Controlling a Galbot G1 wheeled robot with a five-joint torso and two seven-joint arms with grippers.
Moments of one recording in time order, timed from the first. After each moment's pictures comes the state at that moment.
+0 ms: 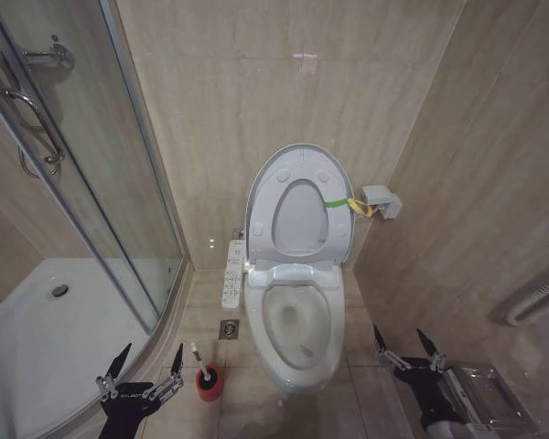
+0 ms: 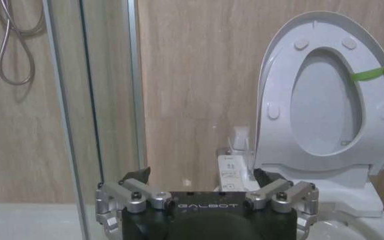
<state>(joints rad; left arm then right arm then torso) 2.08 -1.37 -0.62 -2.47 -0.19 -0.04 -0.07 -1.80 1.61 0.84 2.17 0.23 0.10 -0.19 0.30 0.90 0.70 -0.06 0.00</state>
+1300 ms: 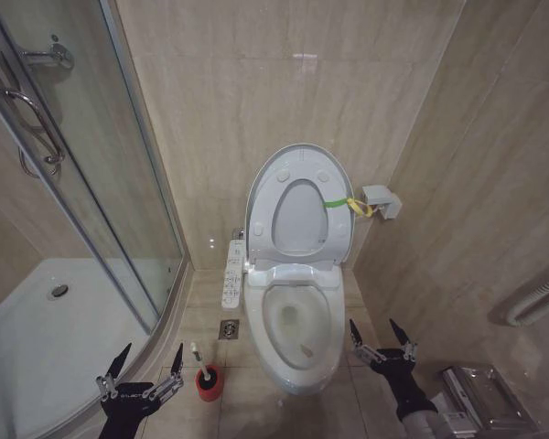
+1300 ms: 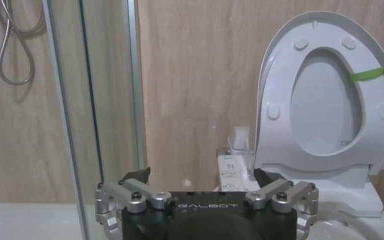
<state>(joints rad) 2.08 -1.37 -0.62 -2.47 -0.19 -0.04 -0.07 -1.78 1.55 0.71 2.17 0.22 0.11 -0.12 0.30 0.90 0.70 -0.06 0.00</state>
